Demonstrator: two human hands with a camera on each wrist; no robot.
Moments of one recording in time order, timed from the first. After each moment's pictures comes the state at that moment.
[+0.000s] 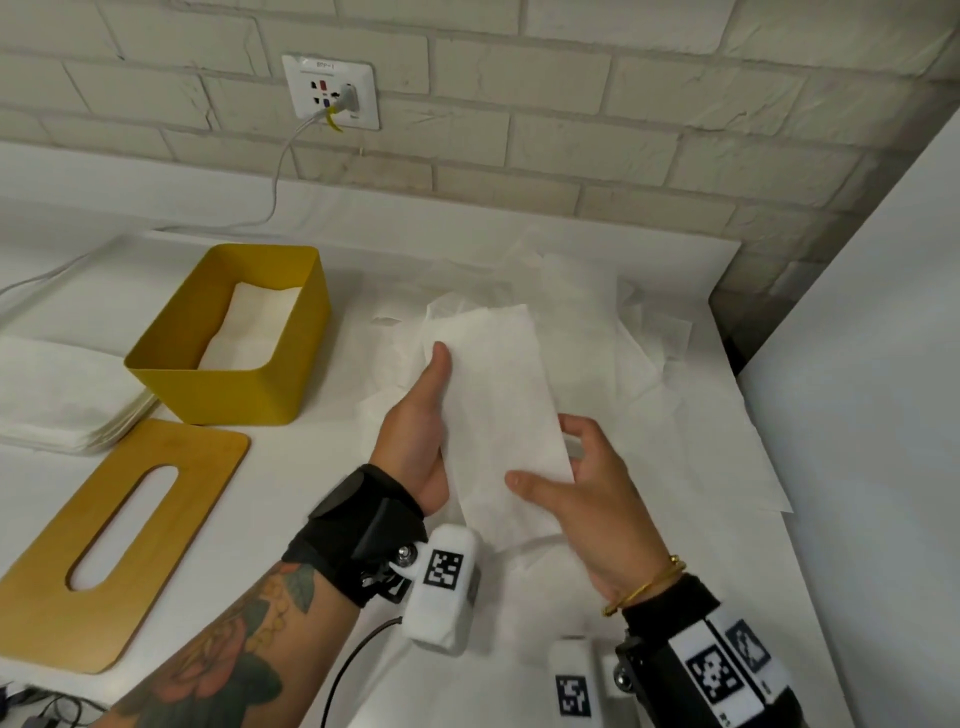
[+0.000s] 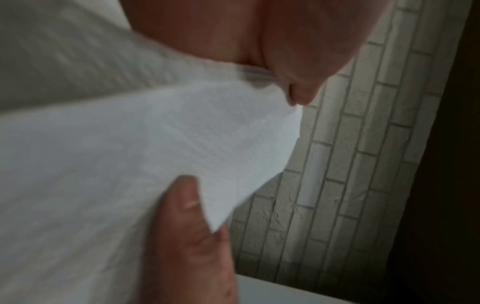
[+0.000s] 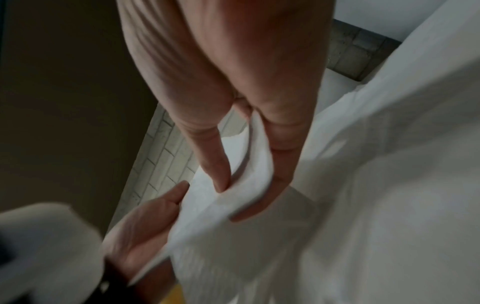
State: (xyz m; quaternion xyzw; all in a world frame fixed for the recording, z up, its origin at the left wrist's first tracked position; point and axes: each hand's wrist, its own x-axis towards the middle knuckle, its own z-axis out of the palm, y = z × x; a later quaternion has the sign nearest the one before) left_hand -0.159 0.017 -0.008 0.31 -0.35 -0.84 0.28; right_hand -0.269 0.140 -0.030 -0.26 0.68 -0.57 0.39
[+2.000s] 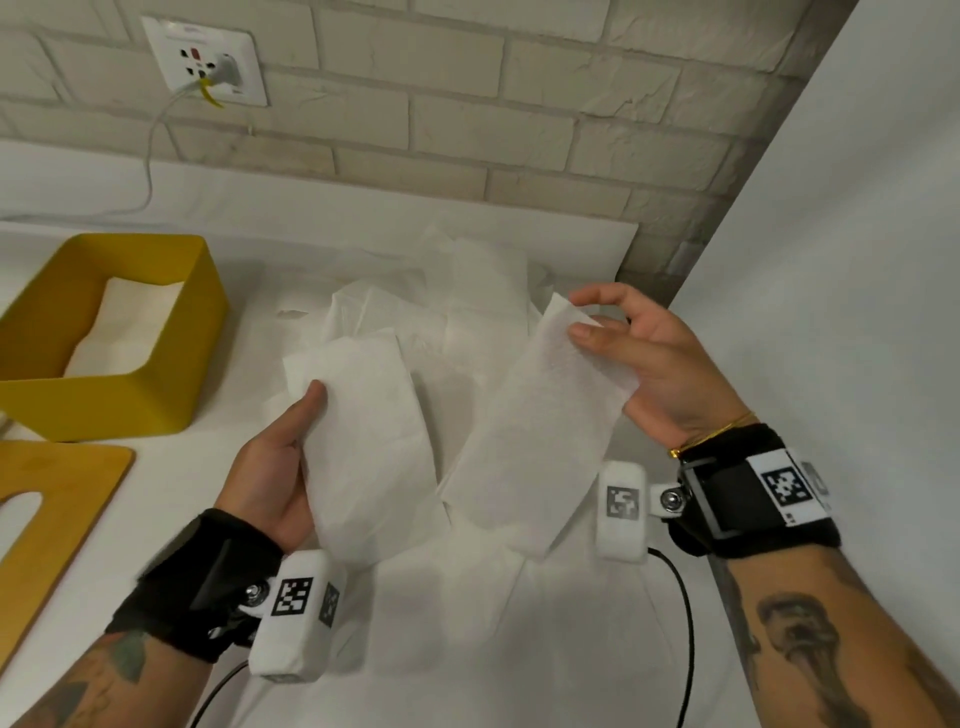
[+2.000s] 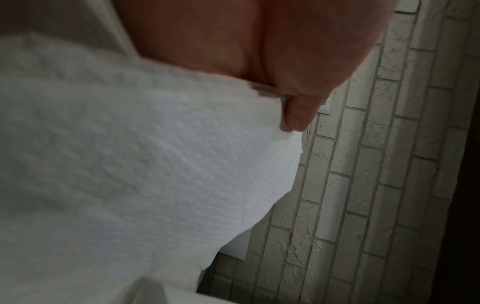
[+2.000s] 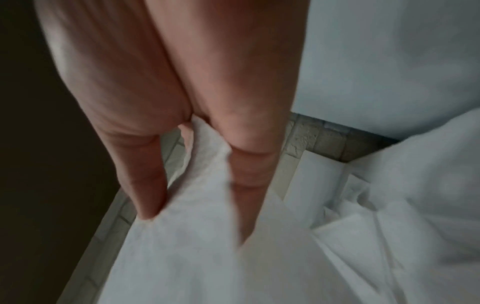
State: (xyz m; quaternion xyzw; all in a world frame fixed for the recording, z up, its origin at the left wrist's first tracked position) left_hand -0.125 0.011 -0.037 0.35 -0.31 -0.84 0.29; right_hand -0.381 0.162 0.049 -0.33 0.55 -0.66 0.39
